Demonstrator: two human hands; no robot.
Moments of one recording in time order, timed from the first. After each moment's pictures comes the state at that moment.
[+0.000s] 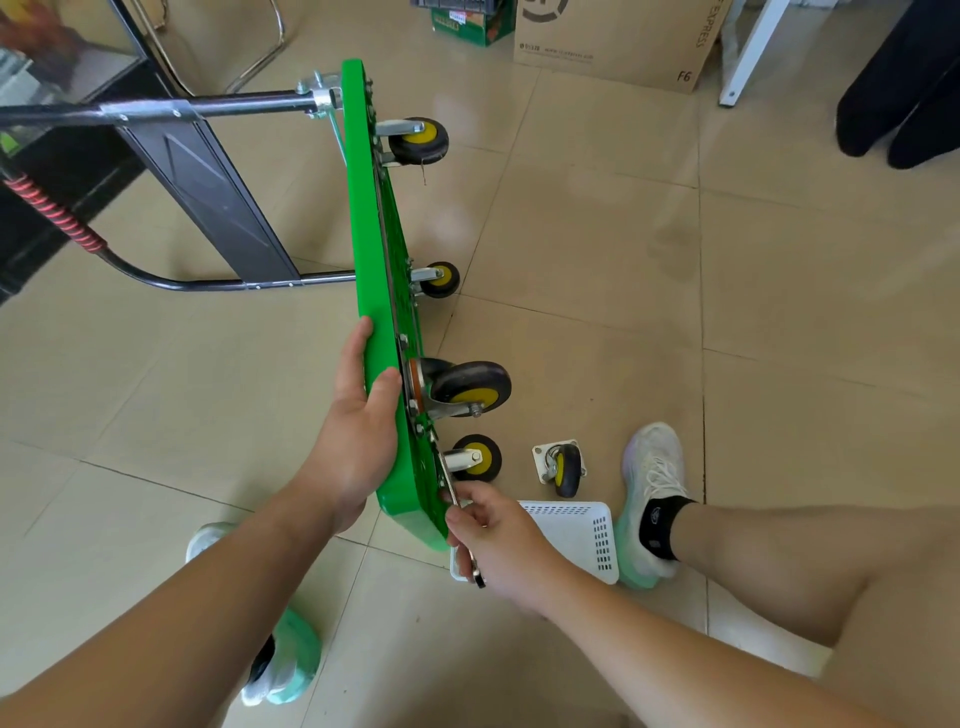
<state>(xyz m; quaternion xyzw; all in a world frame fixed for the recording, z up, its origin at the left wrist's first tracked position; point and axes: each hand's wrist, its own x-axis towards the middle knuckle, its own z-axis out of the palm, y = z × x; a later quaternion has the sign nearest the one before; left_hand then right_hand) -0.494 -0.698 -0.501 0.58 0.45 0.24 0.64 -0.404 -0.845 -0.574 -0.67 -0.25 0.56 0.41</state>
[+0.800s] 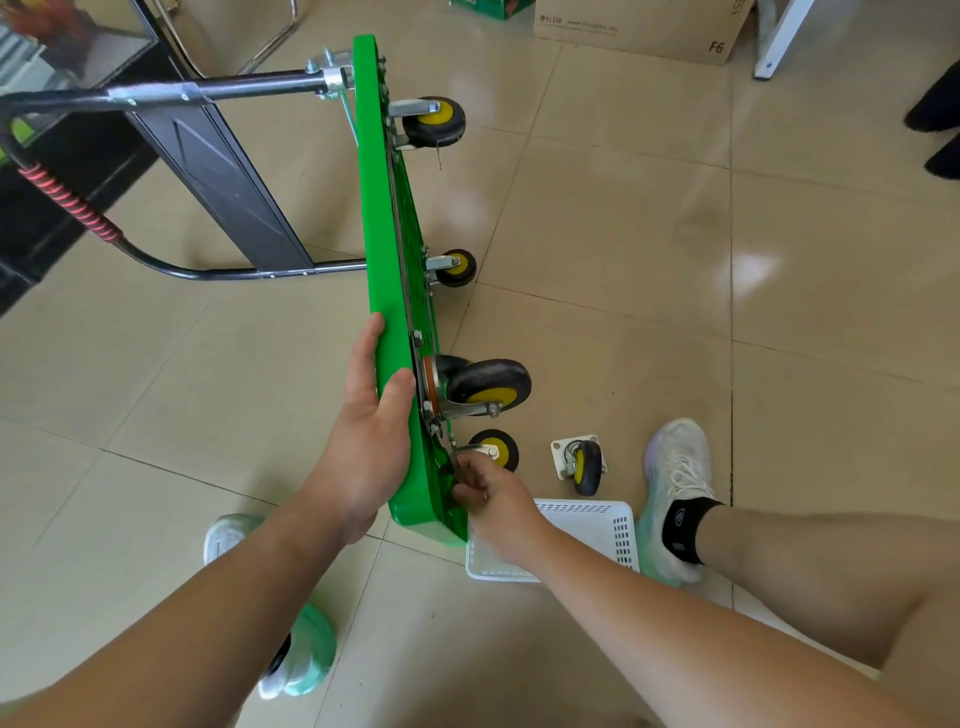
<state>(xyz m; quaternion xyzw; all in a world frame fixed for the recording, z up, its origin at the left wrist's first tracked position) -0.493 -0.697 -0.502 0.58 0.45 0.24 0.64 -0.397 -0.799 -0.634 -0.68 -0.30 0.52 0.43</state>
